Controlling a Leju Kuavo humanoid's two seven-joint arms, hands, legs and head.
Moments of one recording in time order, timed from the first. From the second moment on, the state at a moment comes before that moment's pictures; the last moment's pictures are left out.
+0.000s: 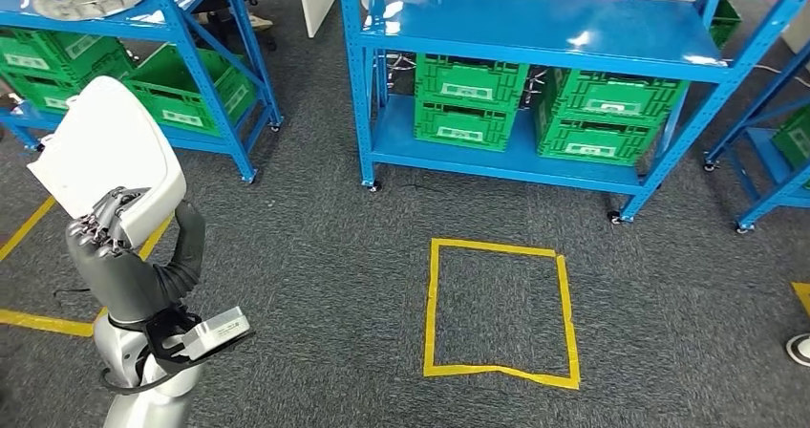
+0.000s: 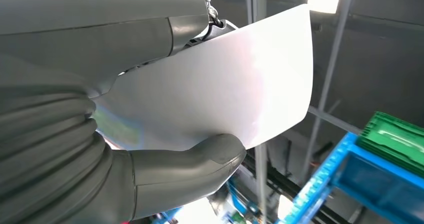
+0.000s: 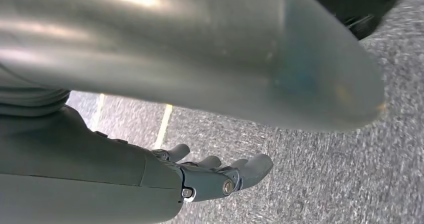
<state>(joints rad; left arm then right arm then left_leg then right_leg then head) -0.24 -0.09 -0.27 -1.60 -0.85 0.70 -0.70 -0.04 0.12 -1.06 -0.17 0.91 0.00 -0.06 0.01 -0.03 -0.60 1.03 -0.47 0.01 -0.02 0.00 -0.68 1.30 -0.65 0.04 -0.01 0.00</state>
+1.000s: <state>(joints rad) -0.23 -0.11 -0.28 -1.61 -0.86 0.70 -0.67 -0.05 0.13 -1.05 -0.17 0.93 -0.02 -0.04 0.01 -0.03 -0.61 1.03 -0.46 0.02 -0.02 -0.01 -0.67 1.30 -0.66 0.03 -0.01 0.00</state>
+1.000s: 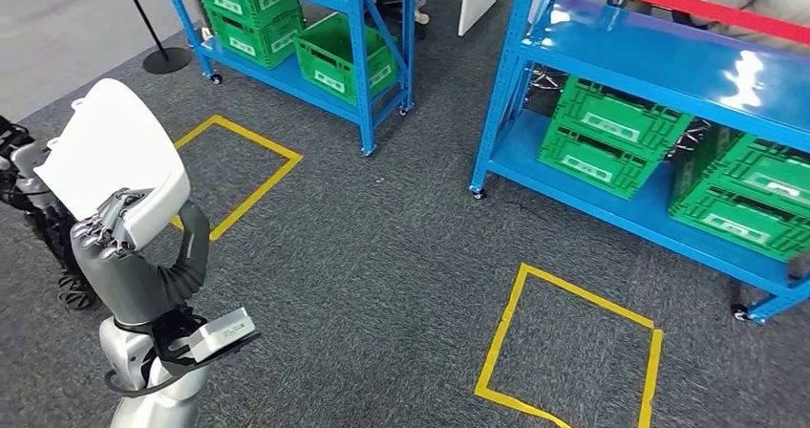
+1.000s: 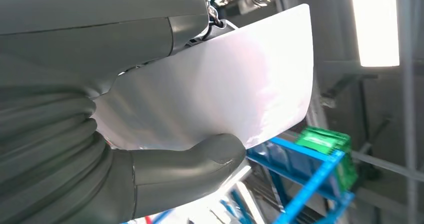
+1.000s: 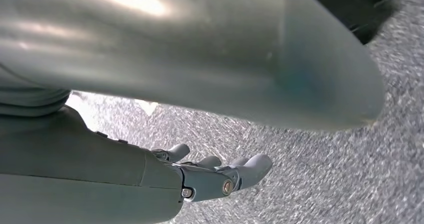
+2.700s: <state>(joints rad) -0.23 -0.10 -0.28 -1.60 -0.86 0.70 -0.70 -0.05 0.13 -1.05 -0.17 0.94 -0.01 -0.06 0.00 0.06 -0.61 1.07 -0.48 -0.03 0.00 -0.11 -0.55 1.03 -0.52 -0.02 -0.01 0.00</state>
